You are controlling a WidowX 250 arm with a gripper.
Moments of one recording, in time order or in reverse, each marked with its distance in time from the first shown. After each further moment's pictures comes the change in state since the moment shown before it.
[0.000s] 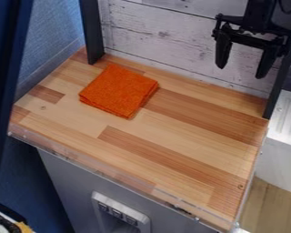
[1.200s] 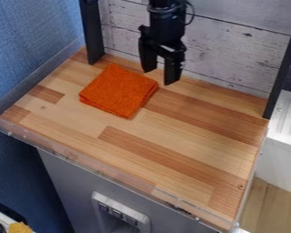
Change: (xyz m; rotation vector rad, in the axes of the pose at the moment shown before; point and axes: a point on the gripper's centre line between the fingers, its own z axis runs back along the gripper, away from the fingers) arm -0.018 0.126 -0.040 -0.035 -0.115 -0.432
